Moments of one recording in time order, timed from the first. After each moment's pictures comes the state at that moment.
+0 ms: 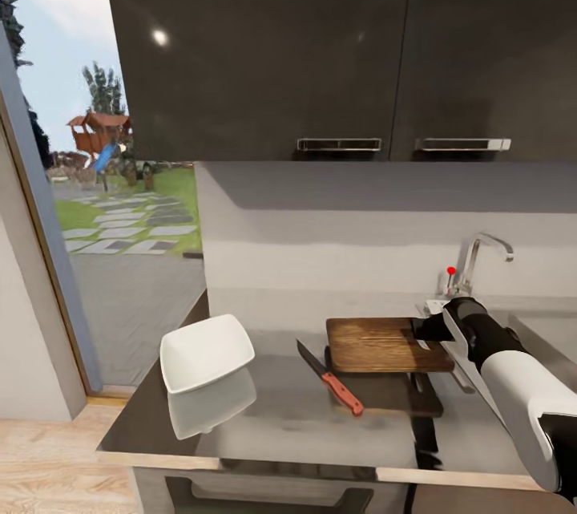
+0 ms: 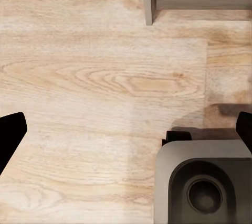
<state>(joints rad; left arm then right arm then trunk) 0.00 0.10 0.00 0.00 0.00 -0.47 0.06 -0.97 -0.24 -0.03 -0.49 0.06 0.79 0.24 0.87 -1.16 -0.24</state>
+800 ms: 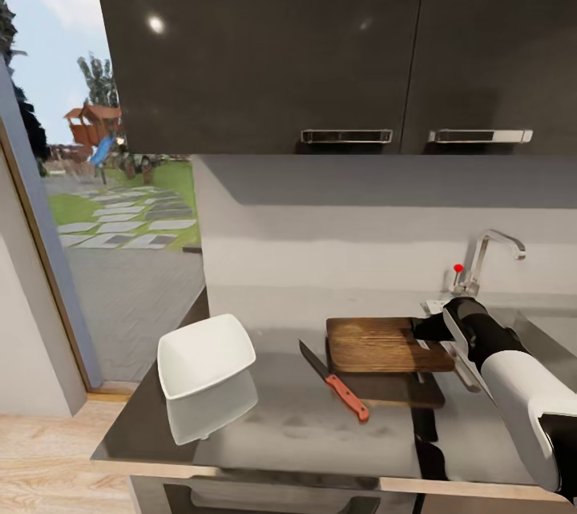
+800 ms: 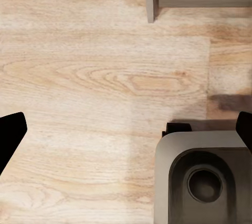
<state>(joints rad) 0.00 0.10 0.00 0.00 0.00 -0.47 0.06 -0.97 -0.24 -0.03 -0.49 0.06 0.79 0.24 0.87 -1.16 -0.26</state>
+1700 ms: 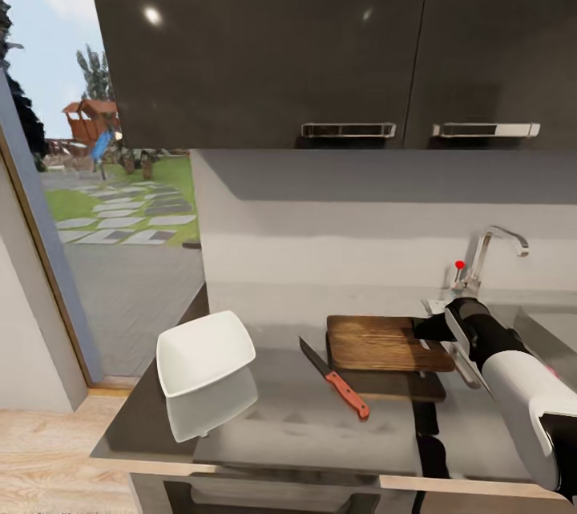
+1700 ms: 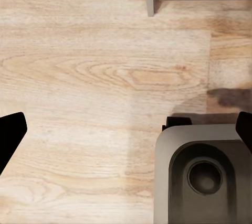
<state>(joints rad) 0.00 0.10 0.00 0.00 0.00 -0.47 0.06 -0.97 -0.24 -0.06 -0.49 0.06 0.79 0.24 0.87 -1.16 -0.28</state>
